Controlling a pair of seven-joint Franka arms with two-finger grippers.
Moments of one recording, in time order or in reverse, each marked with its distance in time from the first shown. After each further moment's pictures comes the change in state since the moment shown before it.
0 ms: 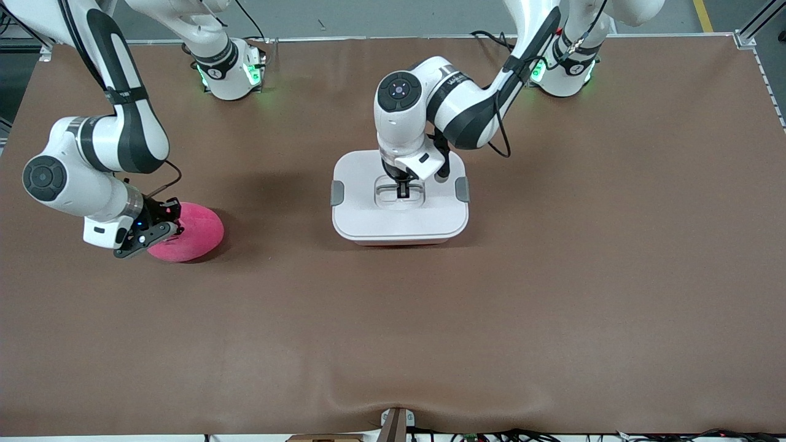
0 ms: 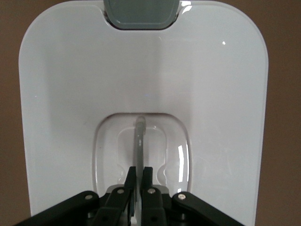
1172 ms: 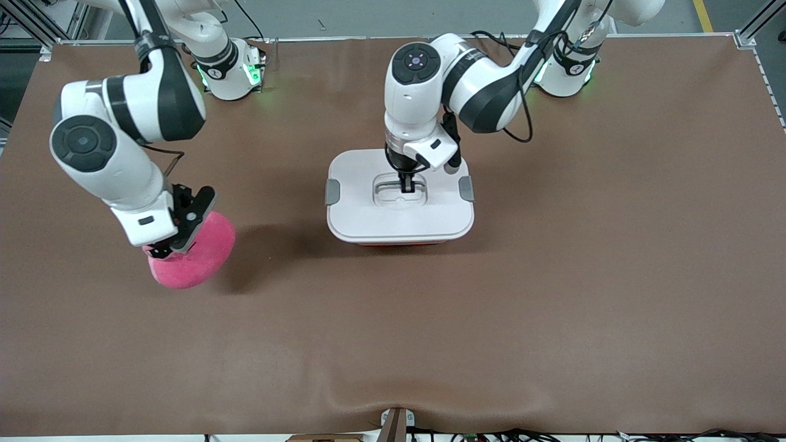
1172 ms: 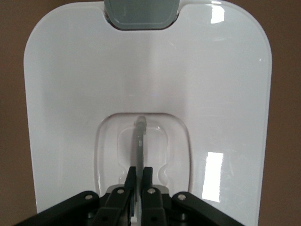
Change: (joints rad) left arm 0.040 -0.101 0.010 0.007 0.002 -0.022 0.027; right arm 0.264 -0.005 0.019 0.366 -0.192 -0.310 -0.332
